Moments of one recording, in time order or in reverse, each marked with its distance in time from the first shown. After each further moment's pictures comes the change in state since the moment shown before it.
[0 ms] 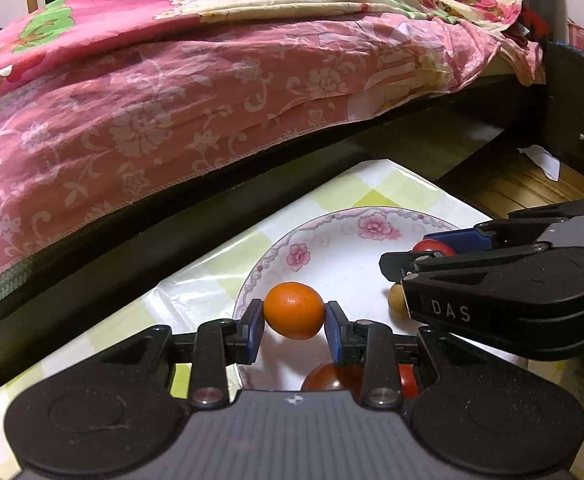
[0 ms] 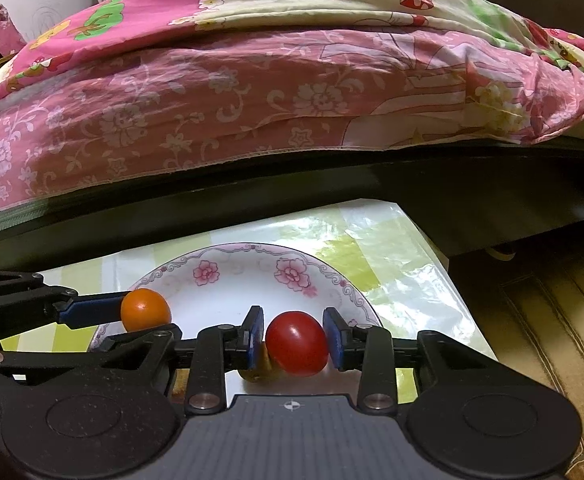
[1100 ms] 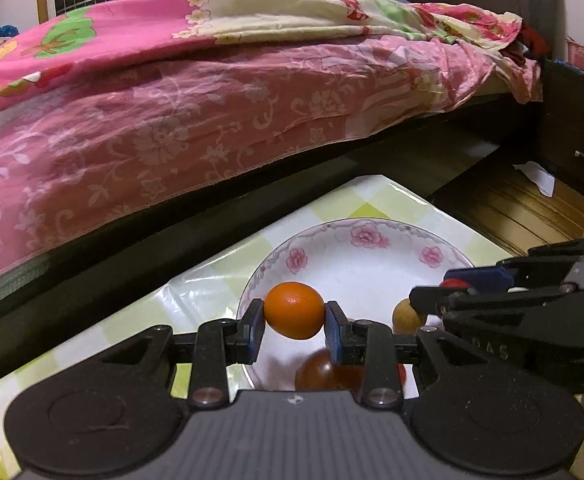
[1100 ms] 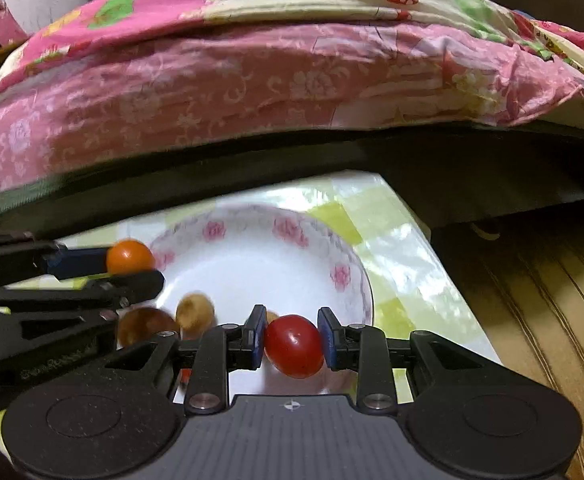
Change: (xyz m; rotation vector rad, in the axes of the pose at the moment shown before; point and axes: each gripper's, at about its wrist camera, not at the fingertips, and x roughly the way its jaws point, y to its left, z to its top) left arm -0.023 0.001 -0.004 -0.035 -0.031 -0.012; right arm -0.032 -0.002 -0.021 0.001 0.037 -0.014
